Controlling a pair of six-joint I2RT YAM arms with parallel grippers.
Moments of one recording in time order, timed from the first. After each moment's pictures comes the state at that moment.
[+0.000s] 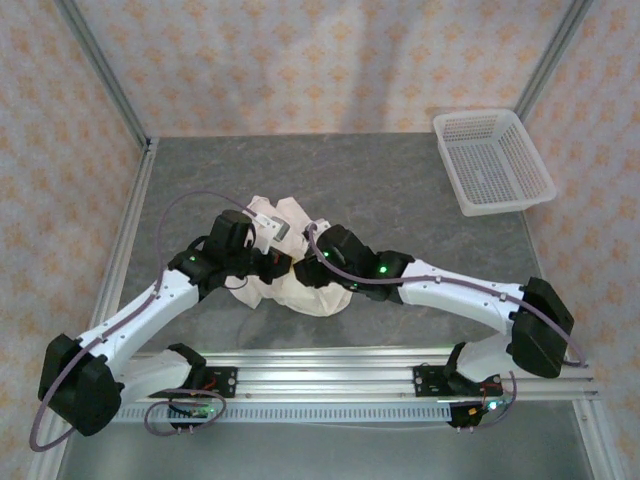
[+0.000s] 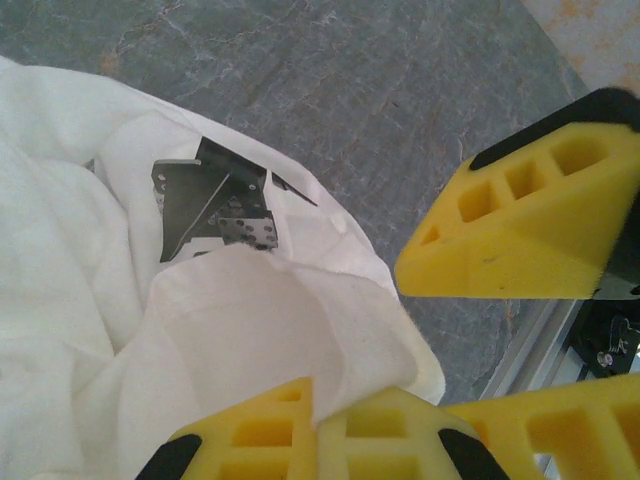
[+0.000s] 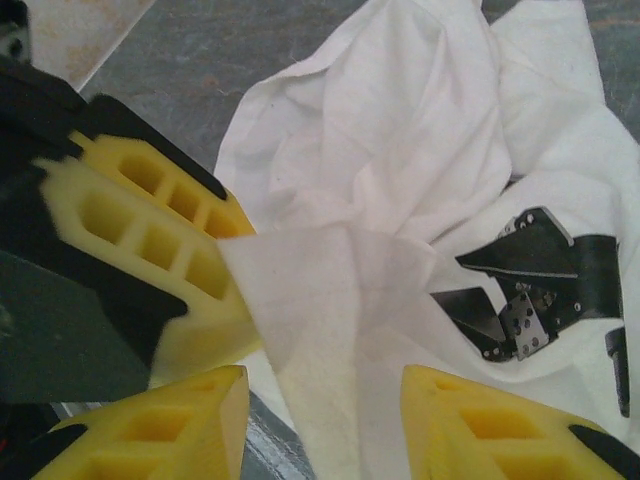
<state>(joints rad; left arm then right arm) -0.46 1.10 0.77 -0.42 0.46 -0.18 1.02 1.39 1.00 -0.29 0.05 0.45</state>
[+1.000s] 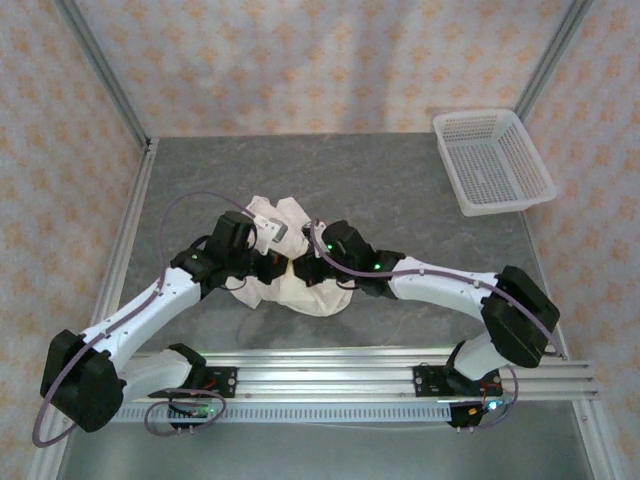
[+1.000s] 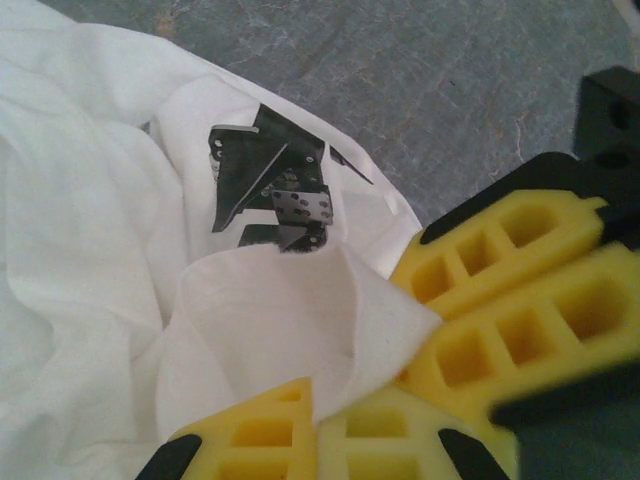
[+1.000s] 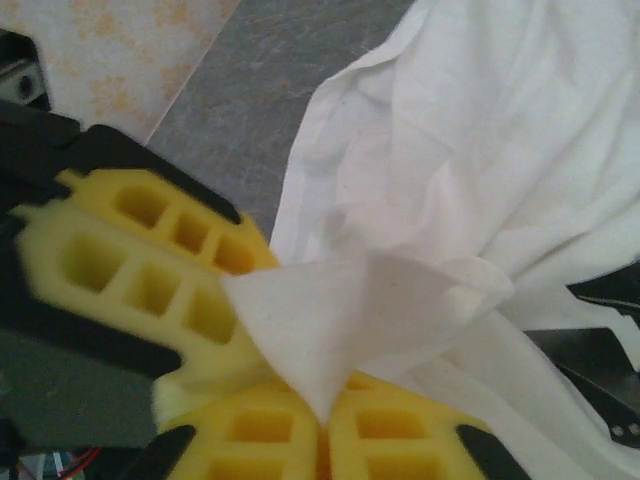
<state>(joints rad) -0.46 1.12 0.77 -0.47 0.39 -0.18 0.92 1.49 0.91 -0.01 -0.23 0.53</state>
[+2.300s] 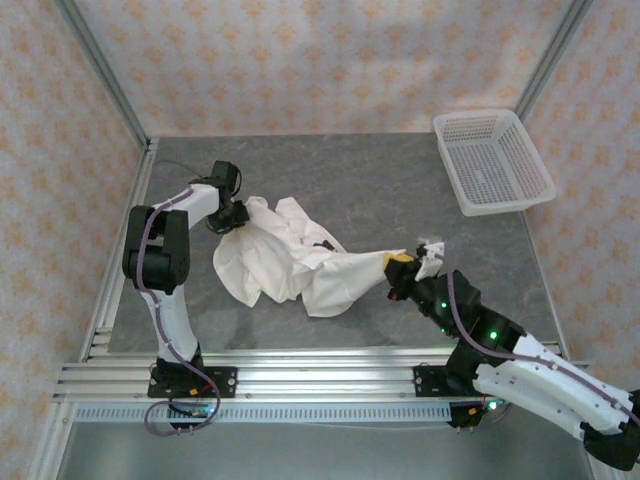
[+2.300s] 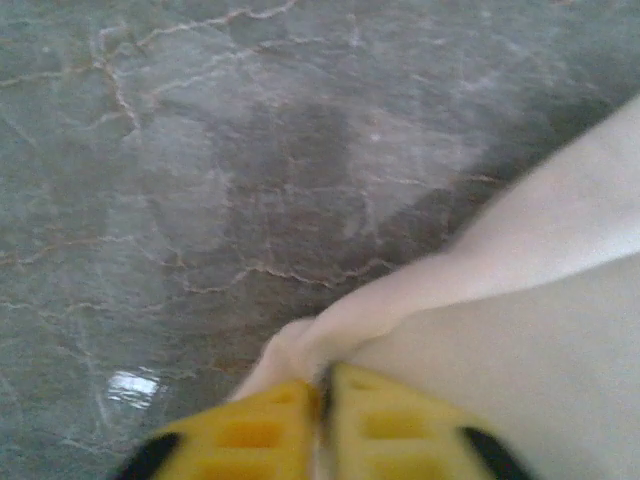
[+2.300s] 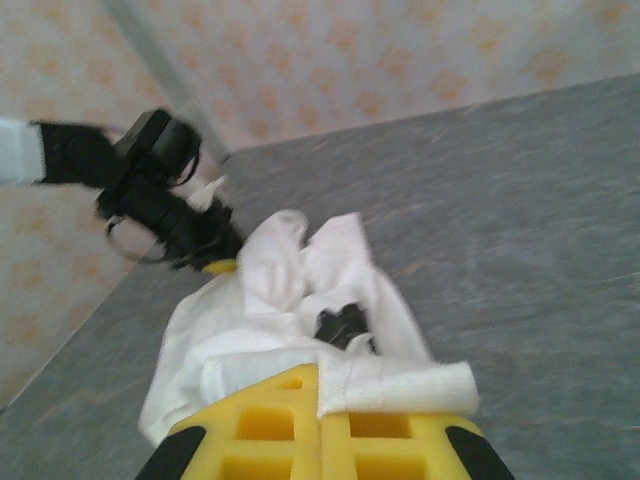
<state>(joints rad) -0.04 1.99 1.36 -0.65 -0.03 -0.51 0.91 0.45 0.49 -0.25 0.38 0.51</state>
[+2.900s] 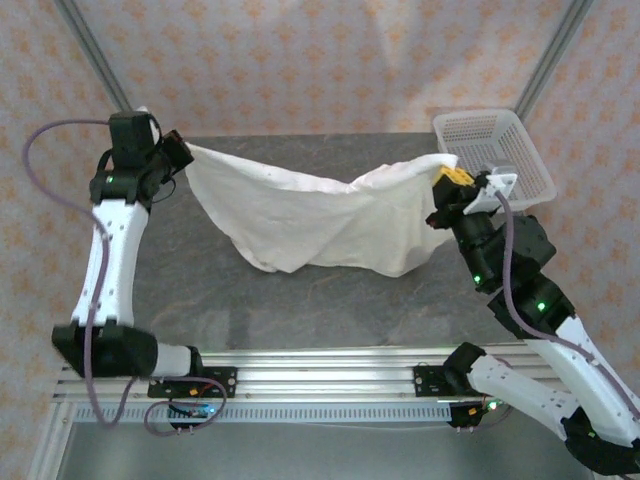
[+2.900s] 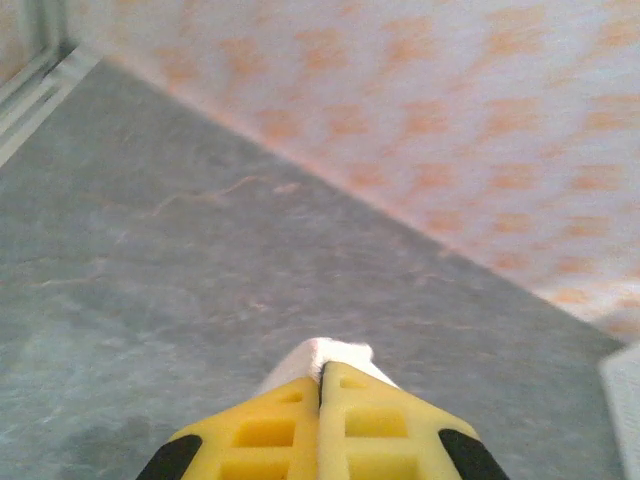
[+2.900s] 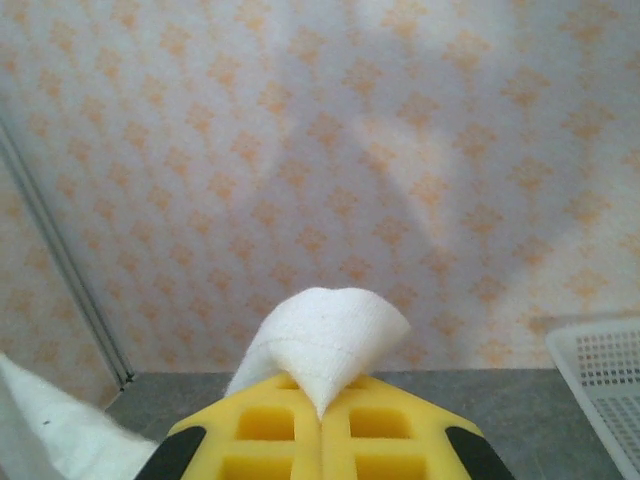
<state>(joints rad) 0.10 1.32 1.50 -0.71 0.09 -0.53 0.69 0.73 1.10 -0.26 0.42 0.15</state>
